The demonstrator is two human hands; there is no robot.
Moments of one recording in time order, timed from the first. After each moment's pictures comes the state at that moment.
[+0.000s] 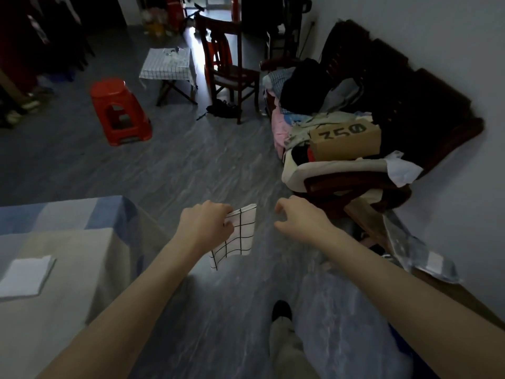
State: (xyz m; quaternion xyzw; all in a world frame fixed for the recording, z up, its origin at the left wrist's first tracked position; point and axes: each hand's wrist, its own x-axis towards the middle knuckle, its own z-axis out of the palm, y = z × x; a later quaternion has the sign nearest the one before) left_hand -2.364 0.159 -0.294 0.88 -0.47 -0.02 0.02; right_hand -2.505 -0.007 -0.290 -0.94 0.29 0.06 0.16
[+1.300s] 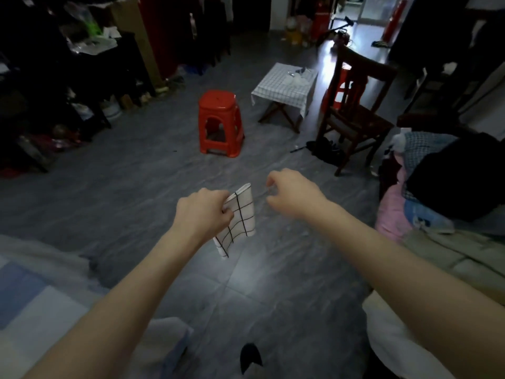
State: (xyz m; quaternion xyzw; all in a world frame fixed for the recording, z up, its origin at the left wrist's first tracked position) left_hand -1.890 -0.020 -0.264 0.98 -0.18 0.02 0.06; right_hand -1.901 -0.220 -0.240 -0.99 0.01 0.06 0.15
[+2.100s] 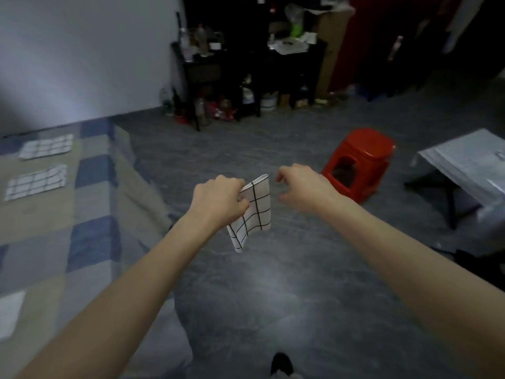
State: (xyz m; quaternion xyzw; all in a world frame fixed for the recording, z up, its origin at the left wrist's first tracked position) left_hand -1.679 0.100 -0.247 0.98 0.17 0.03 0.05; right_hand -1.563 -0.049 -0.229 -0.92 -0.36 0.10 0.08
